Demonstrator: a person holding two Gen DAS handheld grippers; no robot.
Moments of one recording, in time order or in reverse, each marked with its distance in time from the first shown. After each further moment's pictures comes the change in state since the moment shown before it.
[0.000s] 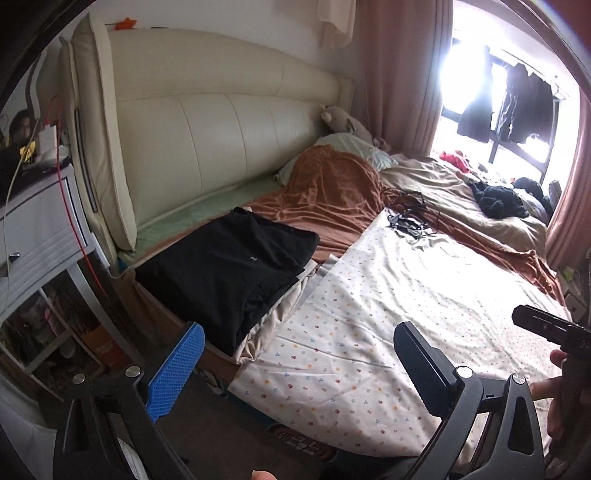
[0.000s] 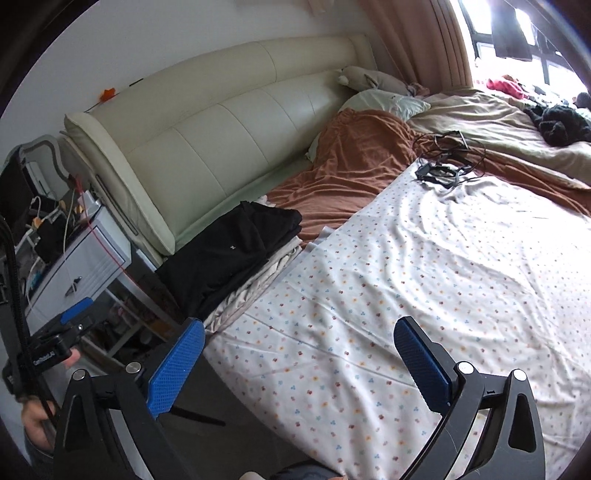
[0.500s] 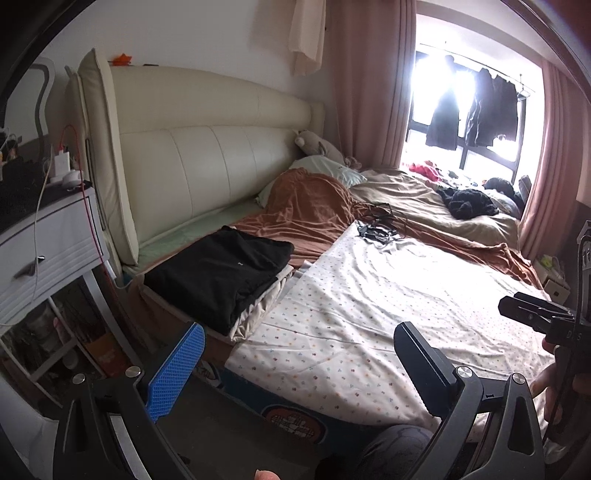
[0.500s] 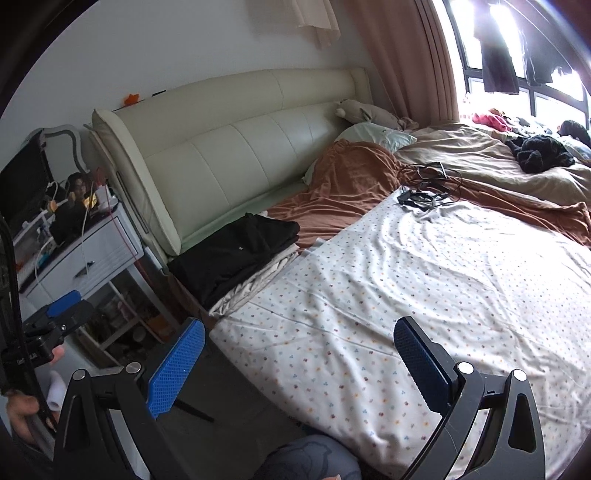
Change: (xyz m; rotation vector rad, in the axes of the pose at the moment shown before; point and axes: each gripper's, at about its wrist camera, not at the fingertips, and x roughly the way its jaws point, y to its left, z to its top) left arm -0.101 -0.022 -0.048 0.069 -0.092 -0.058; right arm -0.097 0.024 -0.059 -0.051 -0.104 -0.060
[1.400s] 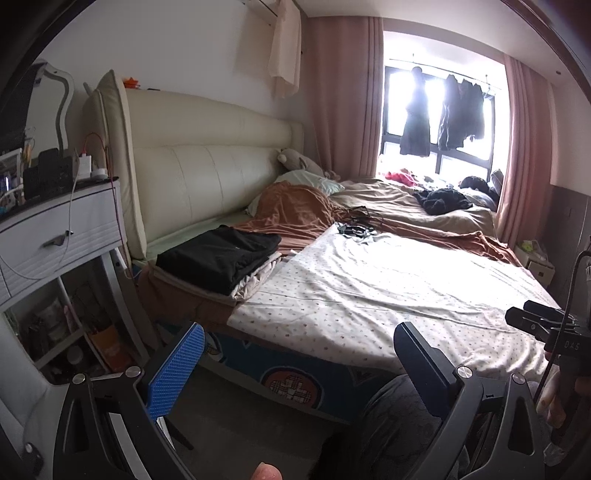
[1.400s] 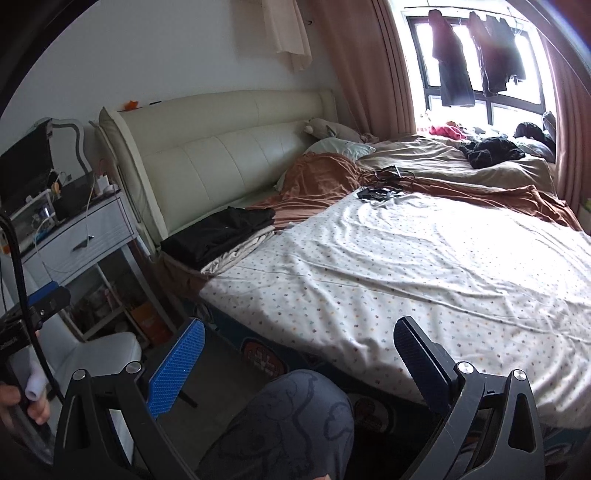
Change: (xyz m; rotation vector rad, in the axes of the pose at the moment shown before) left arm -0.096 0.004 -0.112 0.061 -0.099 -0.042; right arm -0.107 0.023 -0.150 0.025 -0.106 -0.132
